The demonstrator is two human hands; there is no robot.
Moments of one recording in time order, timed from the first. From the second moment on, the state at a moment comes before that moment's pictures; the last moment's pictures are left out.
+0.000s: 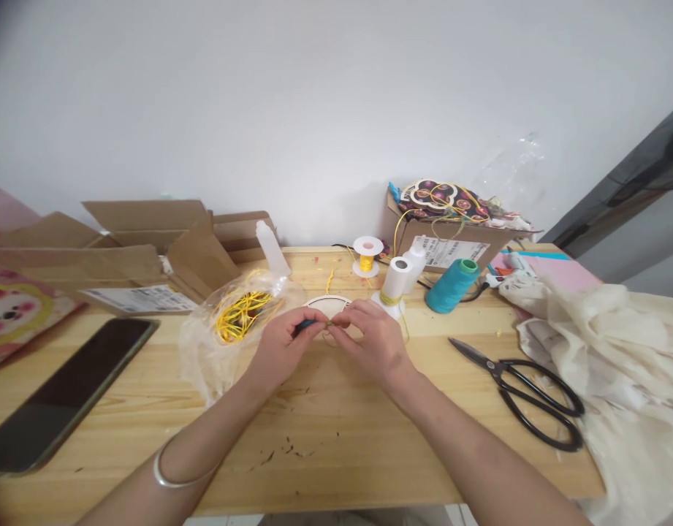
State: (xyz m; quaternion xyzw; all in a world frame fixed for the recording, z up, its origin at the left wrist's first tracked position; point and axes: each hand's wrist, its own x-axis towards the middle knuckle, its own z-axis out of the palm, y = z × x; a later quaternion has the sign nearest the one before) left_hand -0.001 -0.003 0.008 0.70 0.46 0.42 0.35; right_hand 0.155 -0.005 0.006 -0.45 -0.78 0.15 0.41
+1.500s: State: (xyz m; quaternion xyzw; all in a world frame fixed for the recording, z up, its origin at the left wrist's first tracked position) left_hand 0.001 -0.002 0.005 0.73 0.48 0.36 0.34; right_hand 0.164 -0.004 0.013 -0.36 -0.90 -0.12 0.23
